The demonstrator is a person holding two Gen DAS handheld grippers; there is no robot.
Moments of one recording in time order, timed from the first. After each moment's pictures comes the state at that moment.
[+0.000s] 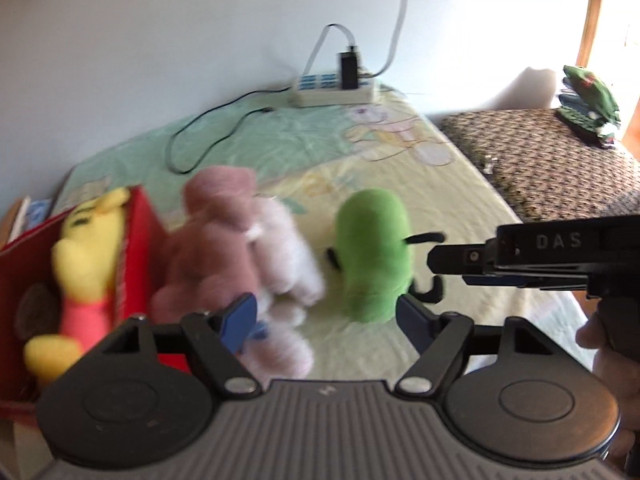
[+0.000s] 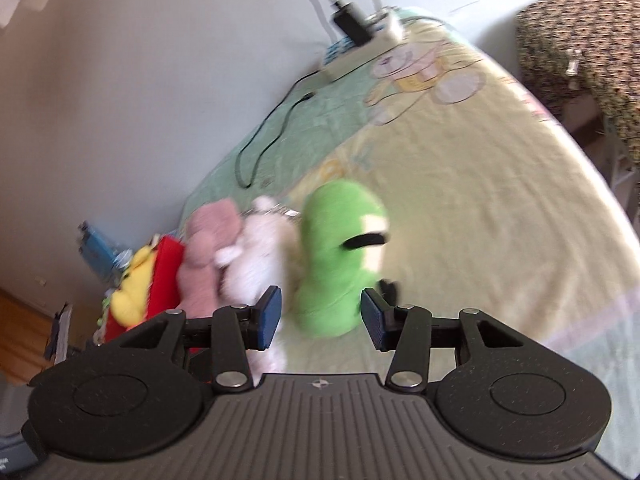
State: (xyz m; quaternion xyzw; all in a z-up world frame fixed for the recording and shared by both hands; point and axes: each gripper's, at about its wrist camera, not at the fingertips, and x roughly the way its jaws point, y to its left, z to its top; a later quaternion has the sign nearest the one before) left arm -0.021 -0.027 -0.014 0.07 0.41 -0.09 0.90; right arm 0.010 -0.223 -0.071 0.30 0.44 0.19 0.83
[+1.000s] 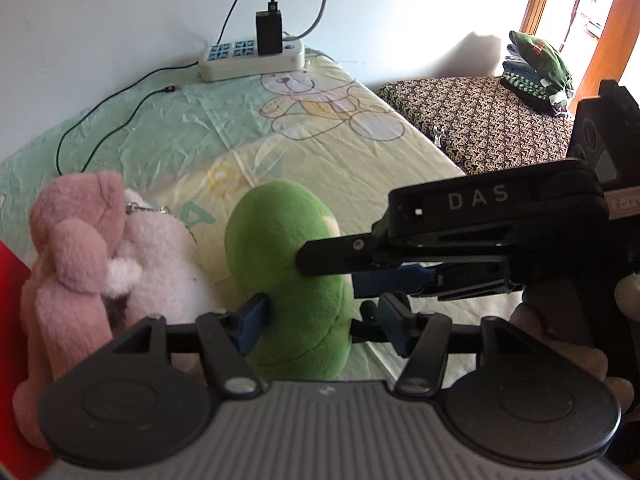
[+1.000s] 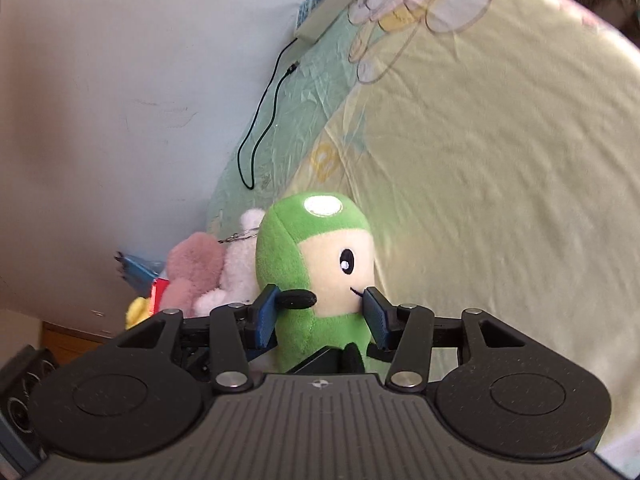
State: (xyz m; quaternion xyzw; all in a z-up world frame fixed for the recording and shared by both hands) left arm 0.053 -0.048 -0.077 0.07 0.45 -0.20 0.87; right arm 0.083 -0.219 -0.142 0.42 0.48 0.24 0.73
